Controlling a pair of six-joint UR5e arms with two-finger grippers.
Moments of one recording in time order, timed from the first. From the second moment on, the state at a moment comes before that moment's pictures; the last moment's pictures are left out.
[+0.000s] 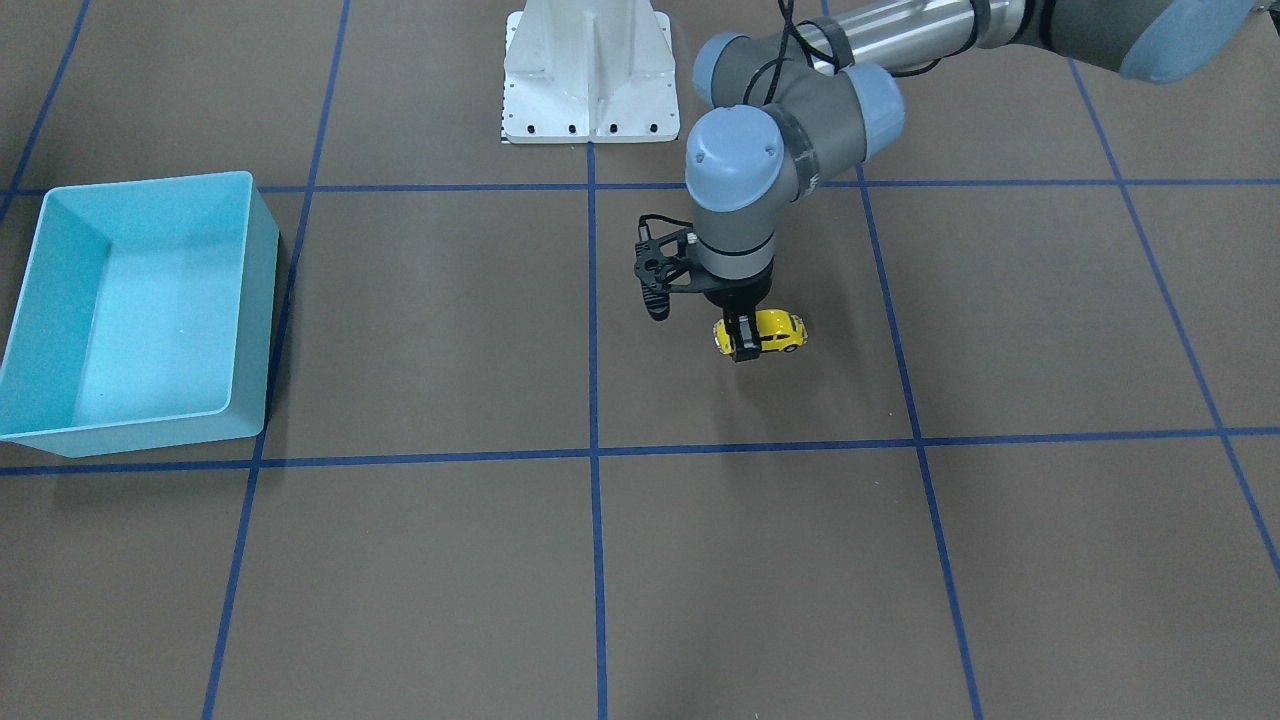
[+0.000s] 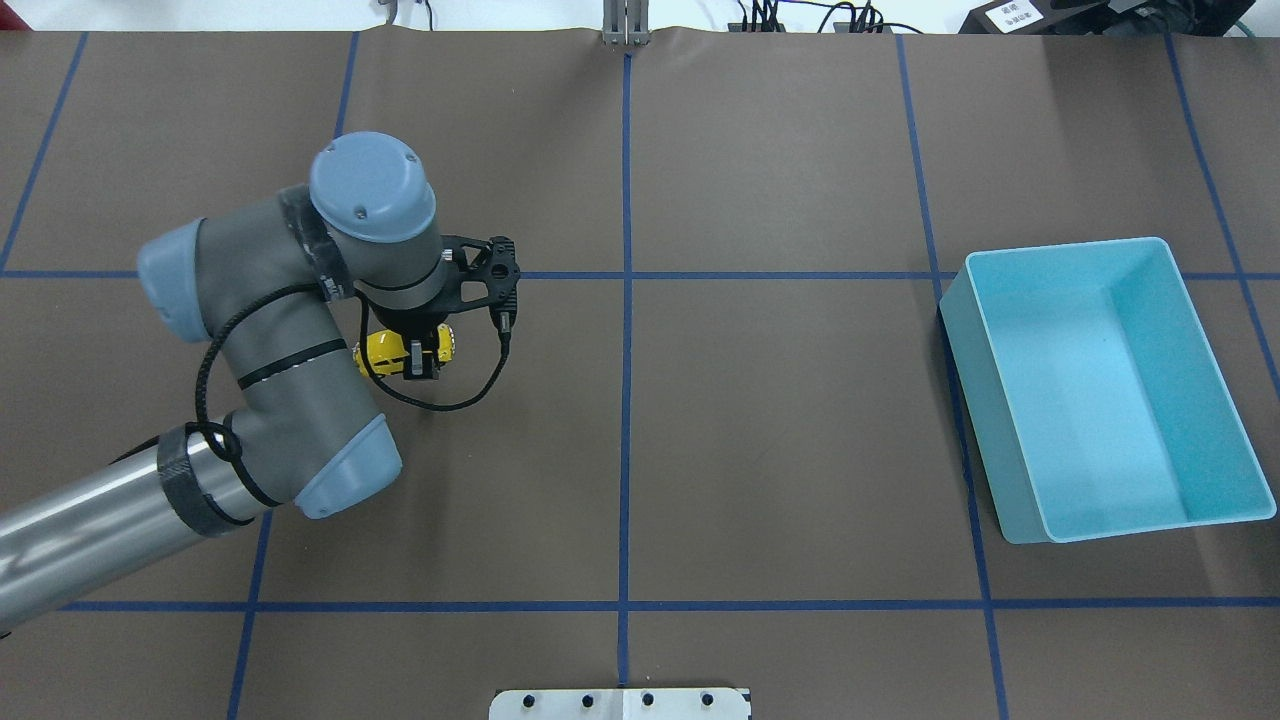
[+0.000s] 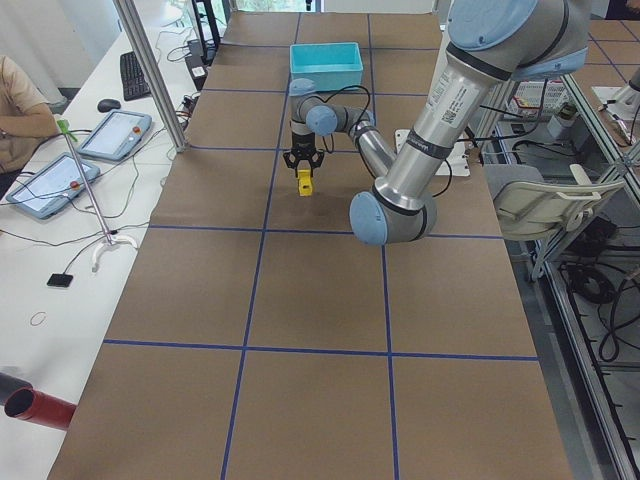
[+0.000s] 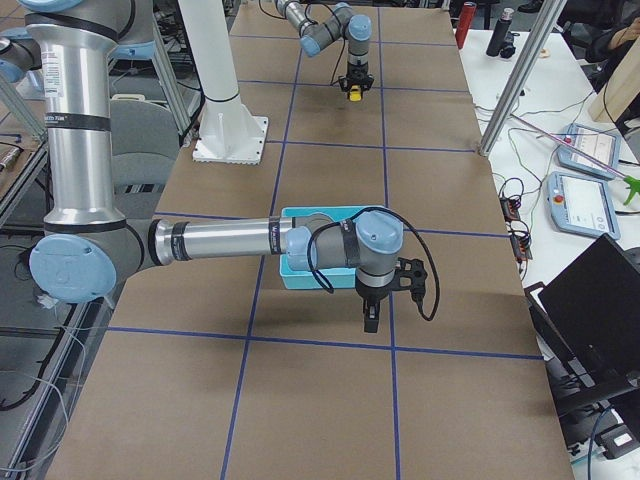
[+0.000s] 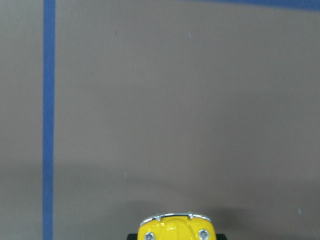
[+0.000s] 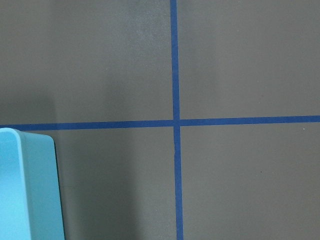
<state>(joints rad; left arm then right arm) -0.66 -2.17 -1.68 -1.44 -1.94 0.44 1.52 -1.58 1.67 -1.54 2.31 0.16</state>
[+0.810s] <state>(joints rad) -0.72 -2.07 -1.61 -1.71 -2.05 0.58 1.52 -1.58 1.67 -1.54 2.31 0.16</state>
